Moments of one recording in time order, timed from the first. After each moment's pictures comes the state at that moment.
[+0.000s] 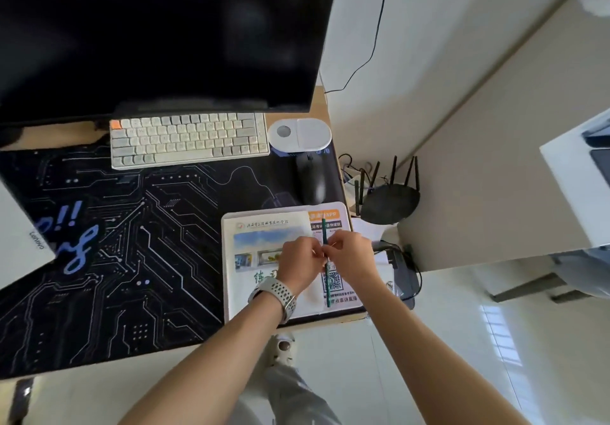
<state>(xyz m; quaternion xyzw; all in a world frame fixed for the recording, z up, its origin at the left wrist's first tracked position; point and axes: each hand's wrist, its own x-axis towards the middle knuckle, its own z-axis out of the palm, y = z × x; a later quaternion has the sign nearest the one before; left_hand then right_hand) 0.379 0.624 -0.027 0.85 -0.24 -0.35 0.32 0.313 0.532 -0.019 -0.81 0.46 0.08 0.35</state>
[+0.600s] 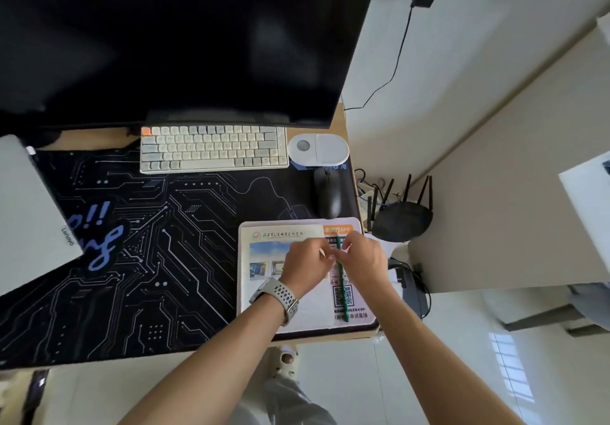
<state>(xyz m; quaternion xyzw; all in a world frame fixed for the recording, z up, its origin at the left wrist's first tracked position) 0.399 0.630 -0.014 0.85 -0.27 -0.31 0.34 0.332 0.528 -0.002 -0.87 0.42 0.11 0.22</state>
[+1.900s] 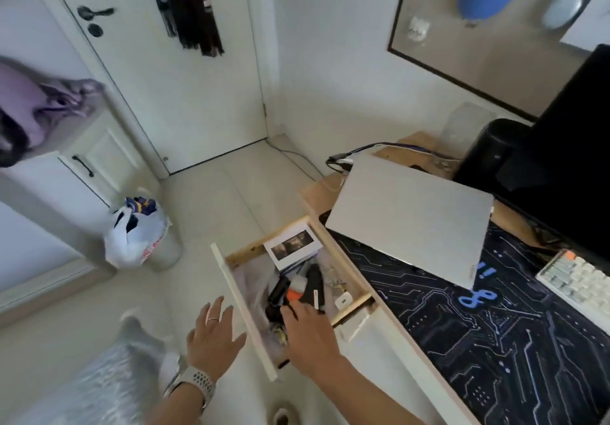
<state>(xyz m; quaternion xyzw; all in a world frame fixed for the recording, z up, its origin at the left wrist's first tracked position) 0.289 1.300 -0.030 0.93 0.32 -0.15 0.11 0.386 1.131 -0.005 -0.90 -0.39 0.18 0.07</state>
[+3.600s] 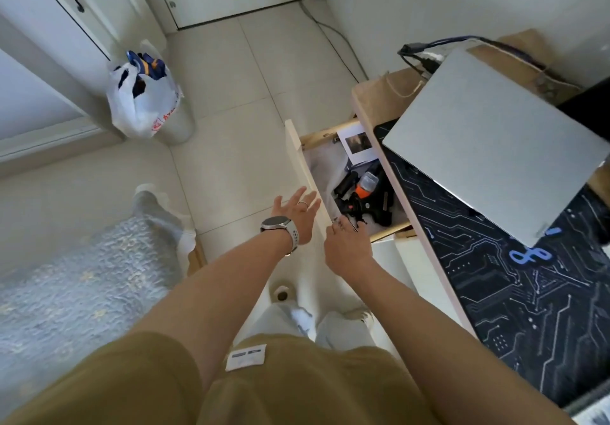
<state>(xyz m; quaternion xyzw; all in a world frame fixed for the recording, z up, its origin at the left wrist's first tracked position) 0.392 1.300 -0.076 0.93 0.11 -0.34 0.10 0.425 1.168 -0.041 -0.83 -0.41 0.29 -0.23</state>
